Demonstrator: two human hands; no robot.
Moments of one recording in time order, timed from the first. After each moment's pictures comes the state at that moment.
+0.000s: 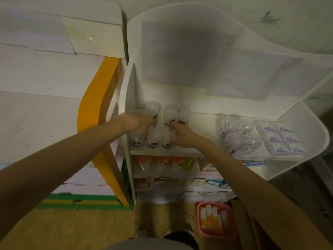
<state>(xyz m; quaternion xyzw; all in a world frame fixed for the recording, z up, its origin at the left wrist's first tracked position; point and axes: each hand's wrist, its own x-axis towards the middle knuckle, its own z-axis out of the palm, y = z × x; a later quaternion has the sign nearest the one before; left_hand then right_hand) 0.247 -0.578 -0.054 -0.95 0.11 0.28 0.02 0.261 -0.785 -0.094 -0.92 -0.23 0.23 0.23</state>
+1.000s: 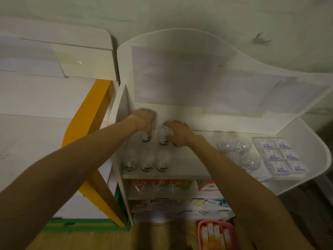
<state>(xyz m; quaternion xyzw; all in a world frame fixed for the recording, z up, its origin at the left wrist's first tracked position) 0.343 -0.594 -0.030 -0.98 0.06 0.16 0.07 0.360 -0.778 -0.085 -0.95 -0.27 0.13 0.11</state>
